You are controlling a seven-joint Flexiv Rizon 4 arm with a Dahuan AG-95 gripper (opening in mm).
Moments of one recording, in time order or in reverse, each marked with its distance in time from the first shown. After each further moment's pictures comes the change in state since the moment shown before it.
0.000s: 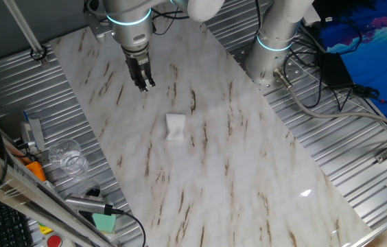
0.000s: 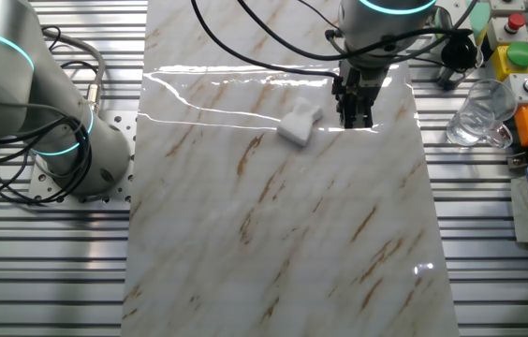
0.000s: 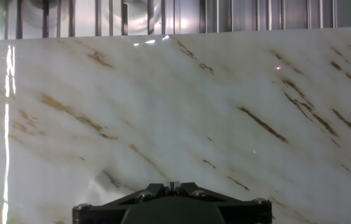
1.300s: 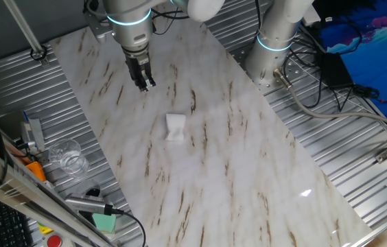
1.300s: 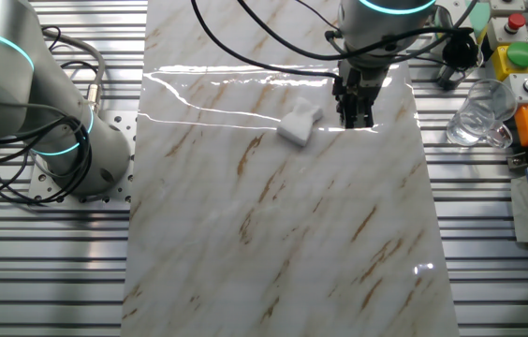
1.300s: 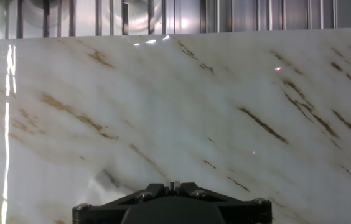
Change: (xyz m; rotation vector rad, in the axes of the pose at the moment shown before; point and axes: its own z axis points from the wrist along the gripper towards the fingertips) arm 0.001 0.000 0.000 0.001 -0.002 -0.073
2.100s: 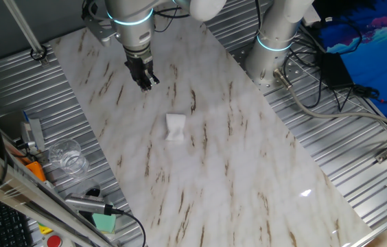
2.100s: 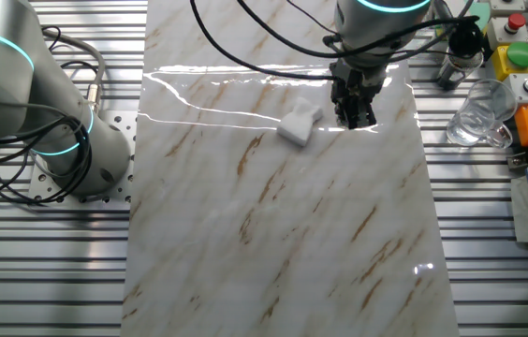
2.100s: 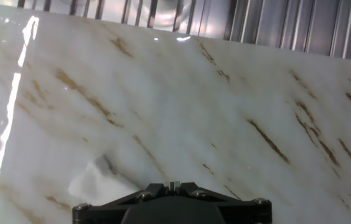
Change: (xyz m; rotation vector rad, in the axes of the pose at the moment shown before) arm 0.005 0.000 0.003 0.006 0.005 -0.136
